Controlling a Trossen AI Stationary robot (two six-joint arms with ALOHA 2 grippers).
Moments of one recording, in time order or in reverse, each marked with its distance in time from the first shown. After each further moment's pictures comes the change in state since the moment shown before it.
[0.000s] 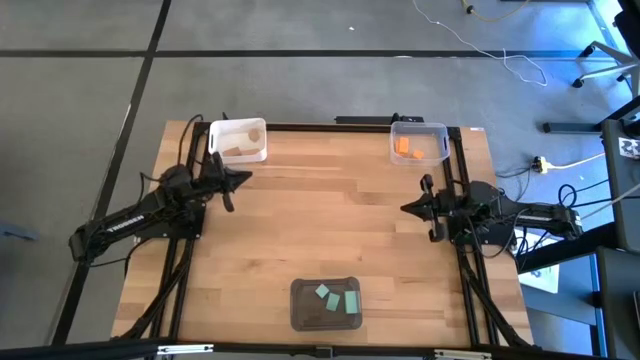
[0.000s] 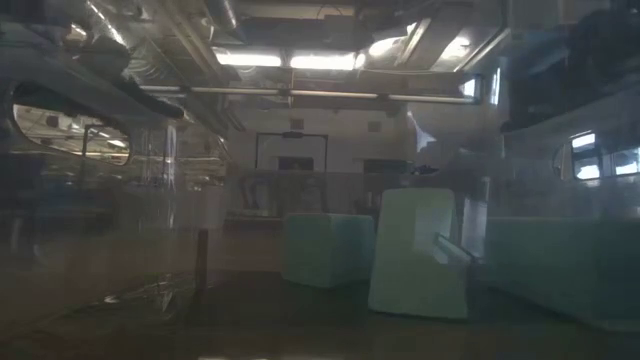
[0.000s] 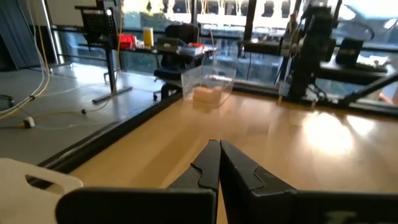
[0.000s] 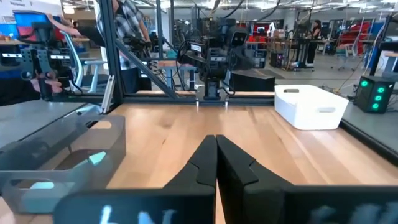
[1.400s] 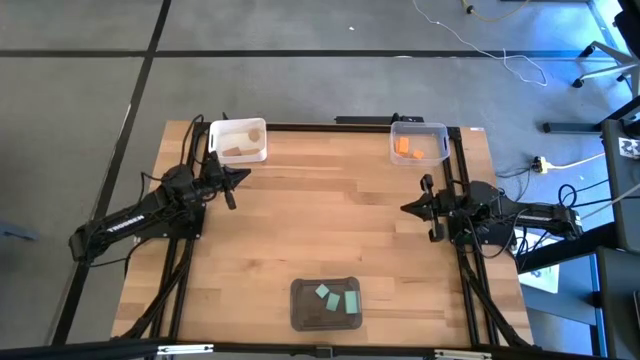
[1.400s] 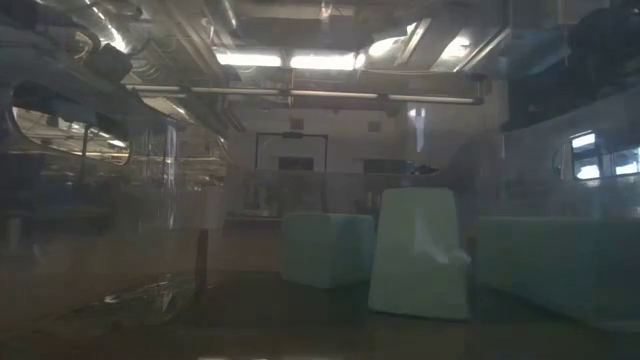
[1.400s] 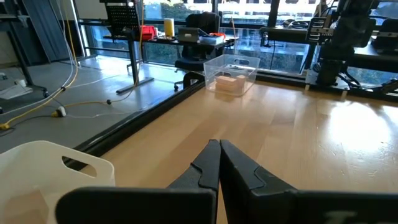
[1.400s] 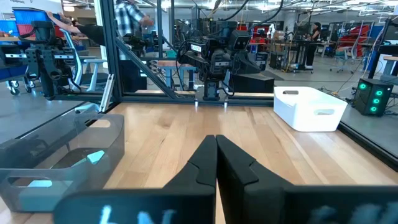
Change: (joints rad) left arm 0.000 0.000 0.000 -0.059 -0.095 0.047; right arm 0.000 0.000 0.002 -0.001 0.000 -0.020
